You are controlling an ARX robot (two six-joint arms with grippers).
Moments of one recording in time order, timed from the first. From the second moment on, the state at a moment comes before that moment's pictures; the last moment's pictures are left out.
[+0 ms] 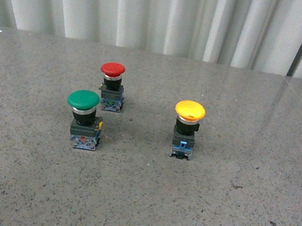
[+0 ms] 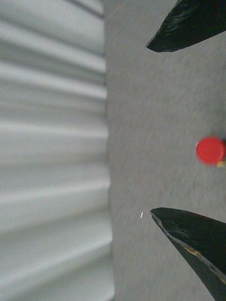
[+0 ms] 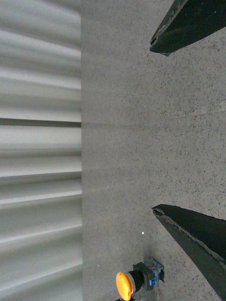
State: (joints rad) left arm -0.50 1.43 1.00 0.27 -0.42 -0.05; right arm 0.00 0.00 0.01 0.00 0.00 0.01
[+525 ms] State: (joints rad) left arm -0.20 0.81 0.47 0.35 -0.23 0.01; right arm 0.00 0.00 0.01 0.00 0.00 0.01
